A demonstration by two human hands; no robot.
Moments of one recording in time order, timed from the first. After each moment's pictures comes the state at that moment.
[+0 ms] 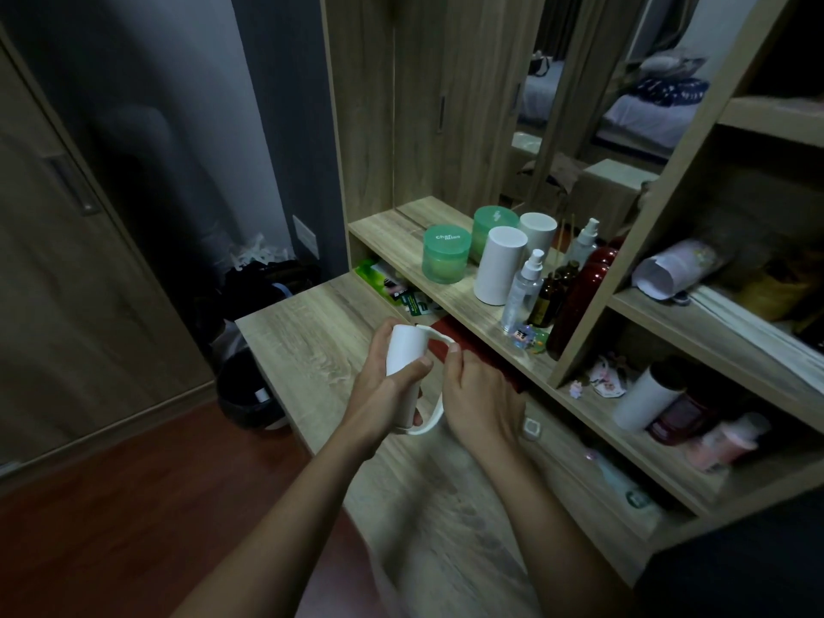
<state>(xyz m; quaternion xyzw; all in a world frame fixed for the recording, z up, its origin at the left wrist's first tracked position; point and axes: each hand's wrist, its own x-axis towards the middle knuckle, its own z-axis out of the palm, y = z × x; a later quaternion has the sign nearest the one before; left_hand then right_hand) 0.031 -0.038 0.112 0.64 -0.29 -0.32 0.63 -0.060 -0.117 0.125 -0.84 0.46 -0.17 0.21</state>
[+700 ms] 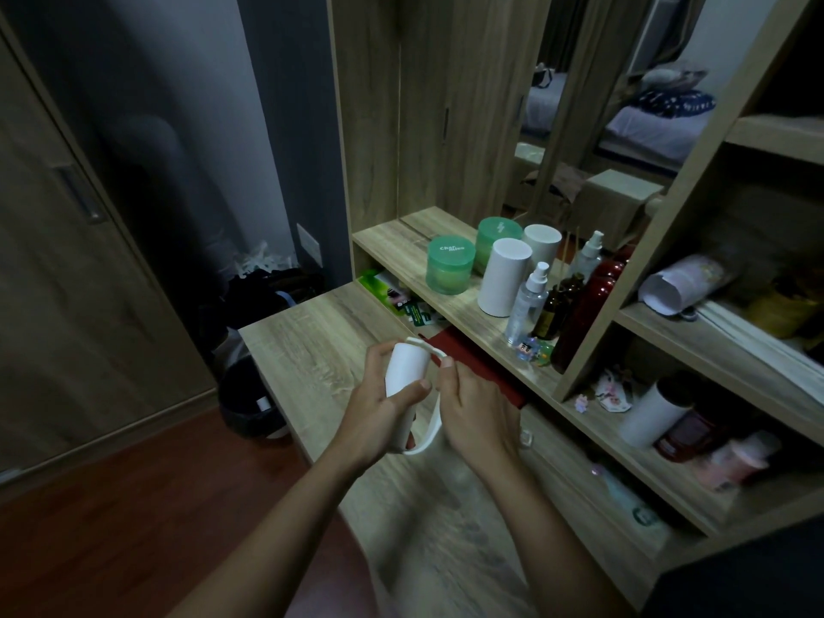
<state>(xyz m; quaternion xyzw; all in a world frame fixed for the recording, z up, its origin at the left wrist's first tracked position) 0.039 -0.031 0.107 0.68 -0.31 -0.30 0.59 -0.056 -0.113 0.127 -0.85 0.42 -0.17 0.26</state>
